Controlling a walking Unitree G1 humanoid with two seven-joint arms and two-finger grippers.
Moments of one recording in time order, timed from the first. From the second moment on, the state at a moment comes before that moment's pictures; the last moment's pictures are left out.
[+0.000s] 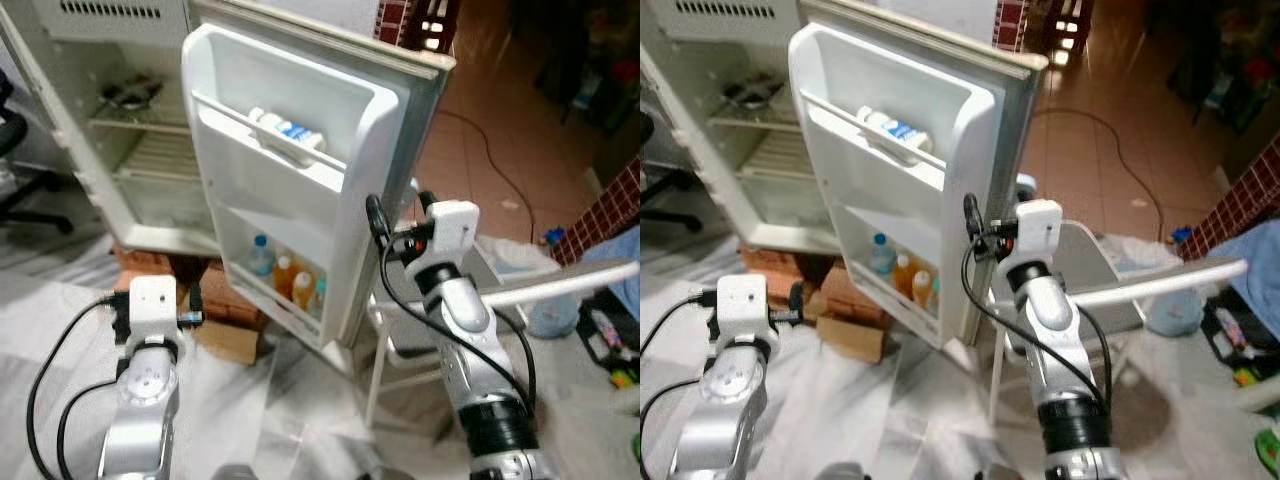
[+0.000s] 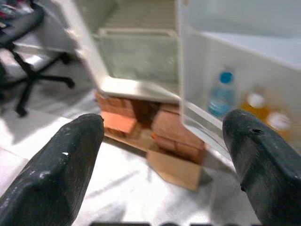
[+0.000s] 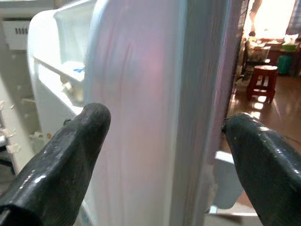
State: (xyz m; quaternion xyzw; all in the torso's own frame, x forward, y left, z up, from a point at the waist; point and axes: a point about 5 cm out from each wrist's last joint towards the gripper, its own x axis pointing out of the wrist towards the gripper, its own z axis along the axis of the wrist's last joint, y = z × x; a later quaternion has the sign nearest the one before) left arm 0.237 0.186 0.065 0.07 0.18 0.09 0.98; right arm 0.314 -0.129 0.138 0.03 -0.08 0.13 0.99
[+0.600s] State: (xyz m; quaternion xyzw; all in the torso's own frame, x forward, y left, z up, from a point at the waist) left arm 0.231 0.160 0.038 0.06 0.32 -0.02 0.95; right arm 0.365 -0.043 0.204 0.10 -0.11 0.21 0.97
